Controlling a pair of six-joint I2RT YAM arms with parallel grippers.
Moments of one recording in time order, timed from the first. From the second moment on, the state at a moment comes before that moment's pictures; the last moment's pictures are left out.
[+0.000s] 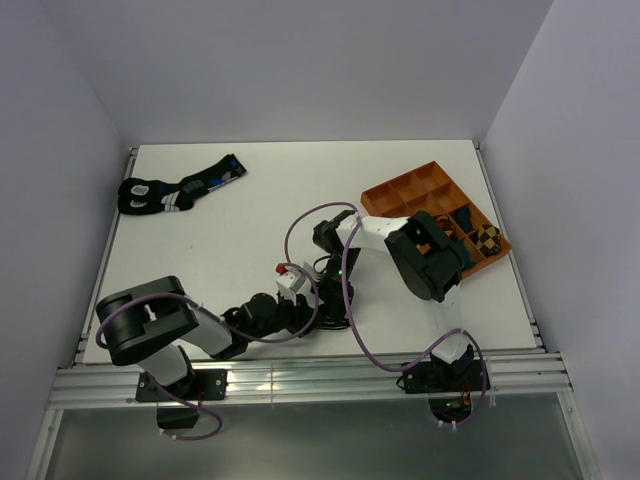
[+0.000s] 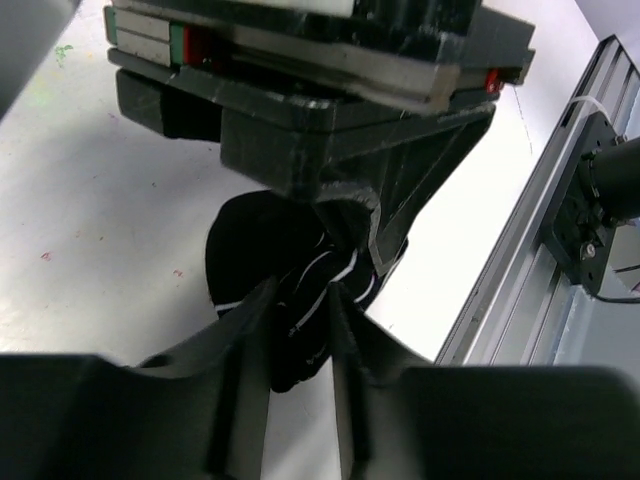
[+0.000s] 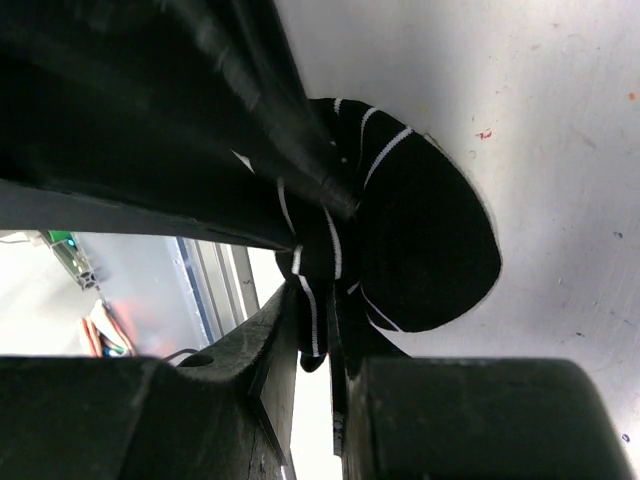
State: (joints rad) left arm -1.07 1.59 0.22 1.05 0.00 -0.59; right arm 0.70 2.06 1.32 -1.16 -0.75 -0.78
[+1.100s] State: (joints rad) left arm -1.07 1.61 0.37 0.76 0.05 -0.88; right arm 0.52 1.53 1.00 -0.81 -0.57 -0.59
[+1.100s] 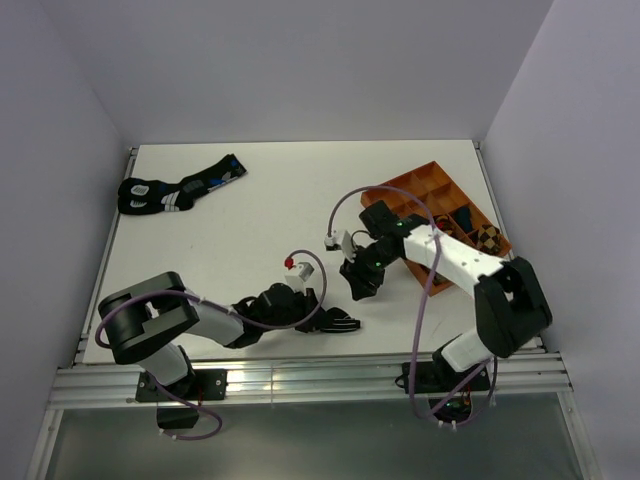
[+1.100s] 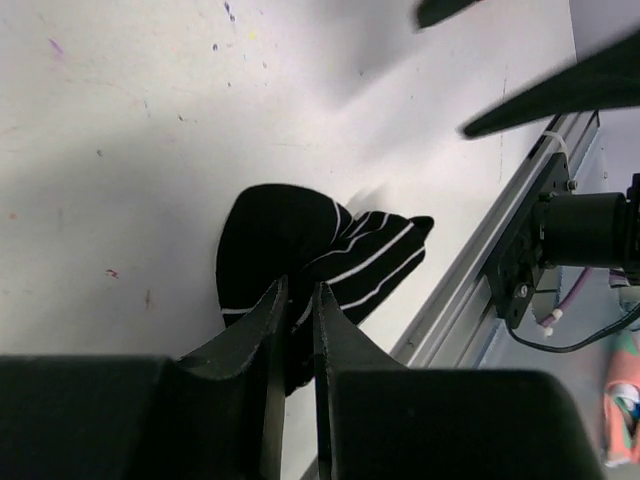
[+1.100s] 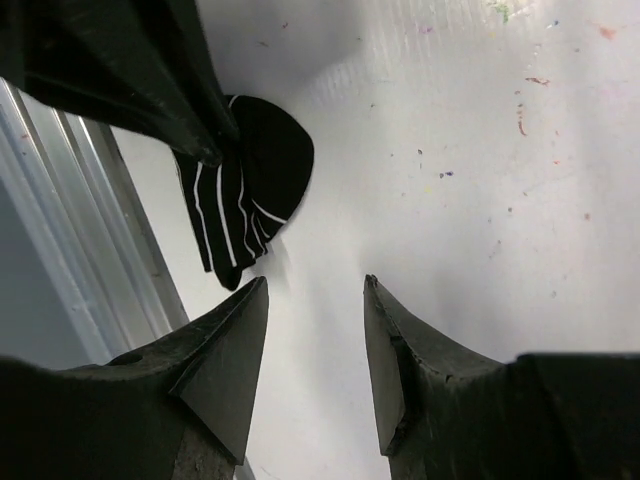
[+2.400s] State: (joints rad) left arm -0.92 1.71 0.59 0.38 0.46 -1.05; right arm 0.94 1.05 0.55 -0.52 -0.41 -0.77
